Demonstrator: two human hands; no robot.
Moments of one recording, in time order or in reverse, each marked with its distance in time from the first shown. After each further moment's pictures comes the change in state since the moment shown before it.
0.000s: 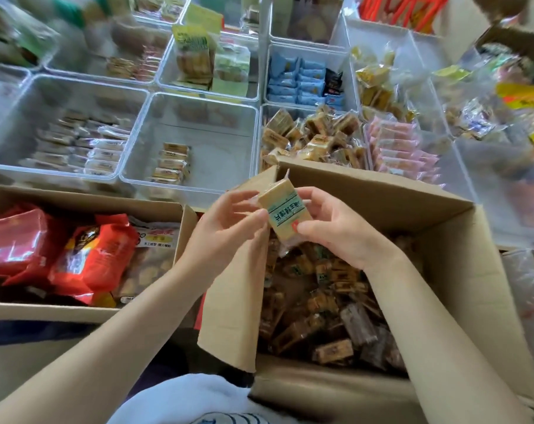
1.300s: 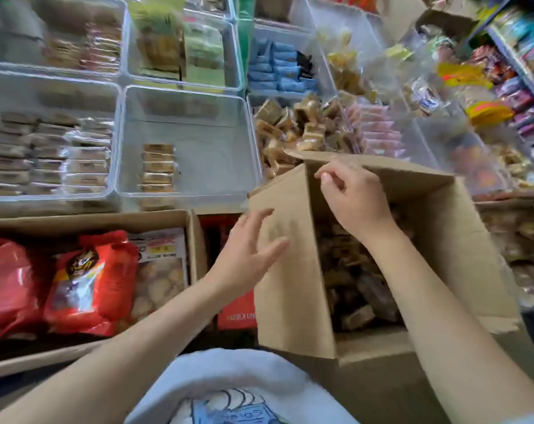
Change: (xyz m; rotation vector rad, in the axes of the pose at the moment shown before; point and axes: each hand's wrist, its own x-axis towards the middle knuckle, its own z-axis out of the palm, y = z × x) left_hand 0.020 -0.043 -0.062 0.374 -0.353 0.046; right_hand 0.043 -0.023 0.053 -1.003 0.821 -0.166
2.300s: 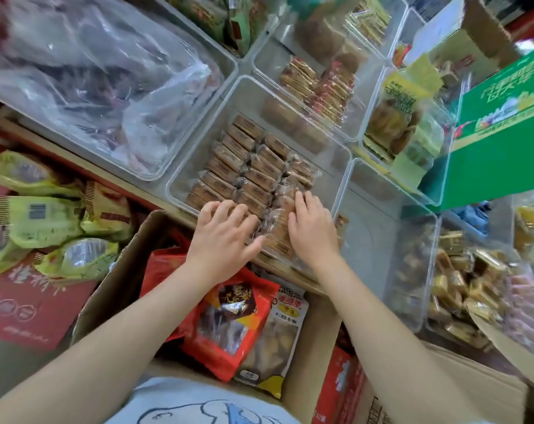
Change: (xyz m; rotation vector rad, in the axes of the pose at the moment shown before) left_hand -0.004 -0.250 -0.328 0.880 0.522 -0.162; right_hand 0.161 -0.271 0.369 -0.475 -0.587 -0.262
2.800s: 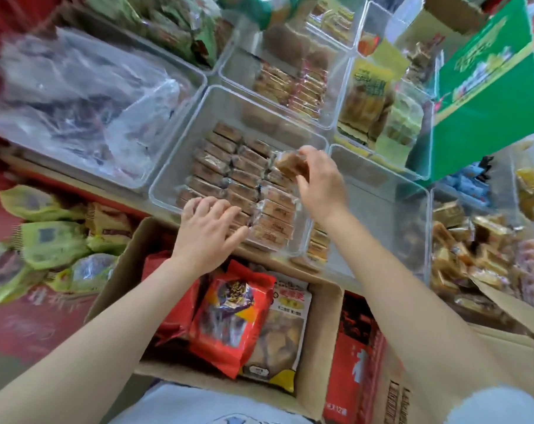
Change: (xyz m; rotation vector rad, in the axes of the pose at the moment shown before) left_hand 0.001 -0.001 -0.010 -0.034 -0.091 -0.031; right_hand 0.007 0.026 -0.064 0.349 0.356 -0.062
